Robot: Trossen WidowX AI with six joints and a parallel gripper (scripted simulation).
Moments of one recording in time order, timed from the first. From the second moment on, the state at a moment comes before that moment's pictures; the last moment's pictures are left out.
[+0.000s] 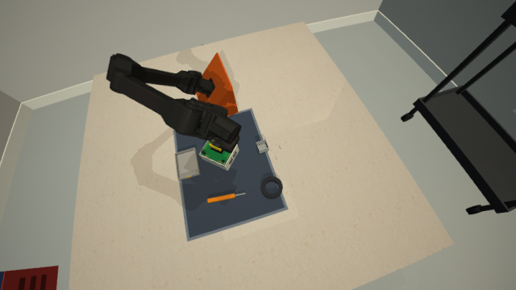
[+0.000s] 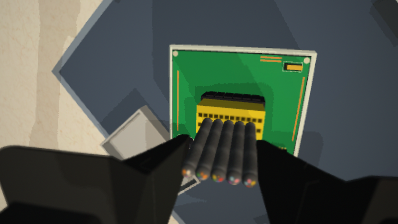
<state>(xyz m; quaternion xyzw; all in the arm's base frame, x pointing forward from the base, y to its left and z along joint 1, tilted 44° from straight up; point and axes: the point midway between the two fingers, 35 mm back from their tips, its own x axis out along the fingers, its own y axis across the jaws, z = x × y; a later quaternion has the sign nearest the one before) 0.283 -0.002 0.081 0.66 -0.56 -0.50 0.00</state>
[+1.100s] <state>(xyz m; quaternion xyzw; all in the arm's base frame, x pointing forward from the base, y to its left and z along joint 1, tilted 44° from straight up) 0.278 -0.001 0.090 0.69 -0.53 -0.49 -0.03</state>
